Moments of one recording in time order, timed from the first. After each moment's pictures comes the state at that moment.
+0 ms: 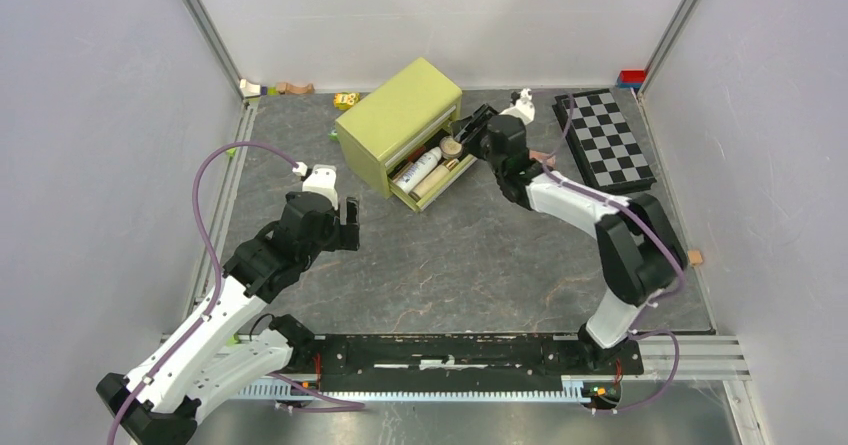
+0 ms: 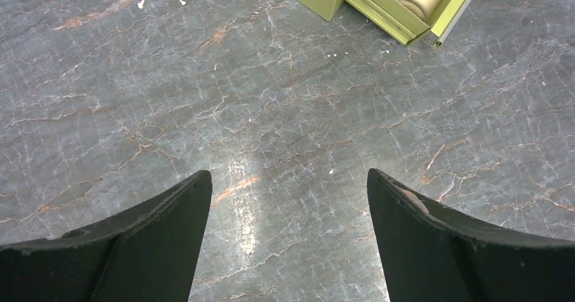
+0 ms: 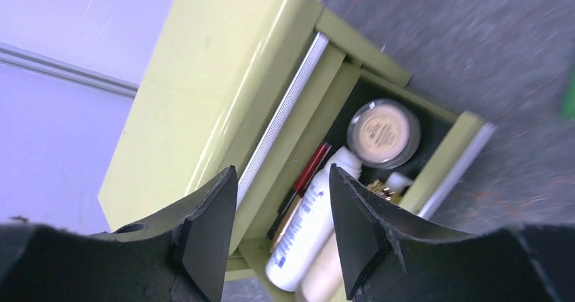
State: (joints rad) left arm -0.62 0.77 0.83 -0.72 -0.39 -0.31; right arm 0.54 1.76 1.12 0.37 0.25 0.93
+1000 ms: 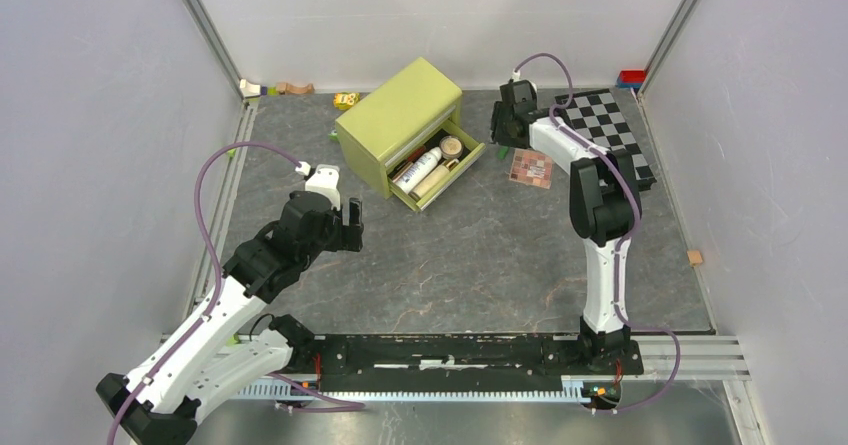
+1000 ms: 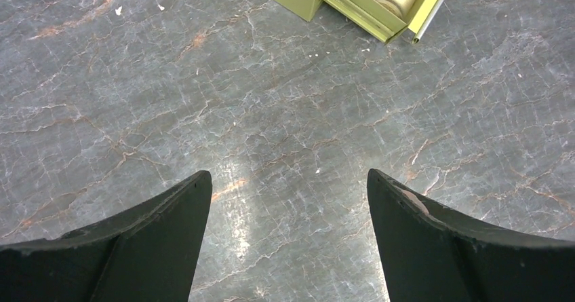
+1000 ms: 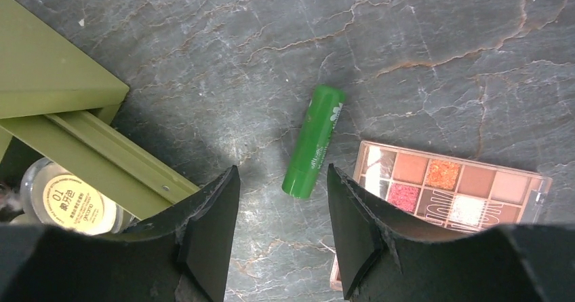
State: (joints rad) left arm -0.62 0.76 0.83 -0.71 -0.34 -0.30; right arm 0.29 2.17 1.71 -0.38 0.18 0.39
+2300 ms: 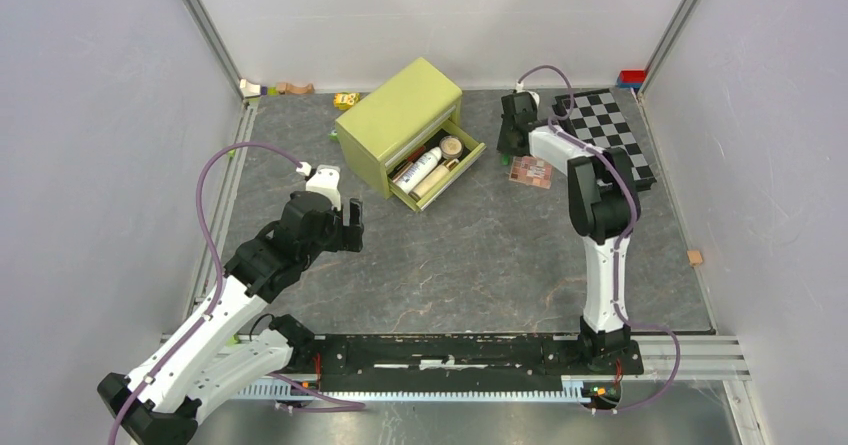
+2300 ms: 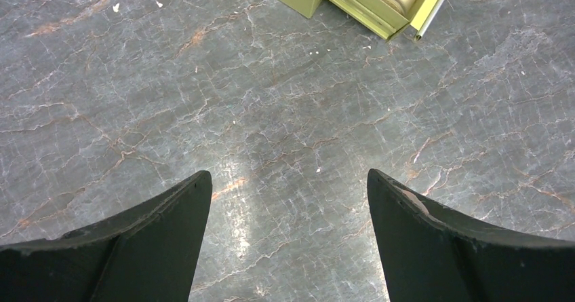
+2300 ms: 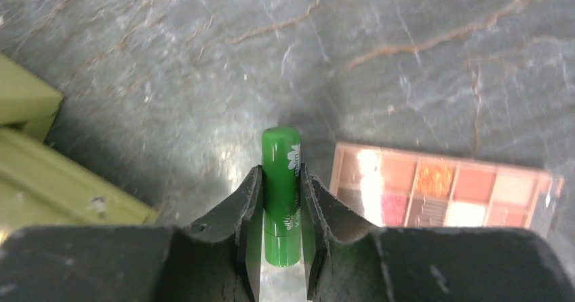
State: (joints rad) left arm -0.61 0.77 0.82 -0.70 -0.33 -0.29; right arm 0.28 2.23 1.67 -0.30 0.23 0.40
